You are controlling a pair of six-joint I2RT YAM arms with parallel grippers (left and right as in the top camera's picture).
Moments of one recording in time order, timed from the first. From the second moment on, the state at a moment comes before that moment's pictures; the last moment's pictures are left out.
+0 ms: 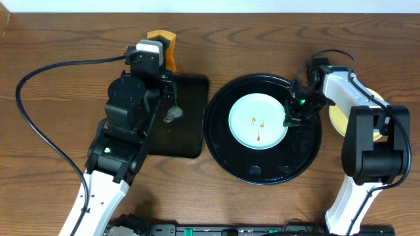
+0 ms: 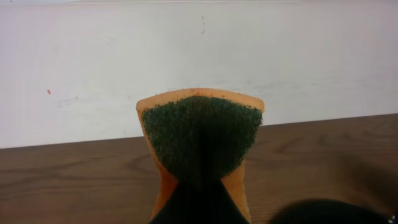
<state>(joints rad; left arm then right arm) -0.32 1.07 0.96 -0.09 -0.14 -0.07 0.04 2.06 1.36 -1.00 -0.37 0.07</state>
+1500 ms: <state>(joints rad) -0.32 1.62 0.96 -0.37 0.06 -0.26 0.06 2.06 1.36 -1.01 -0.37 0.07</state>
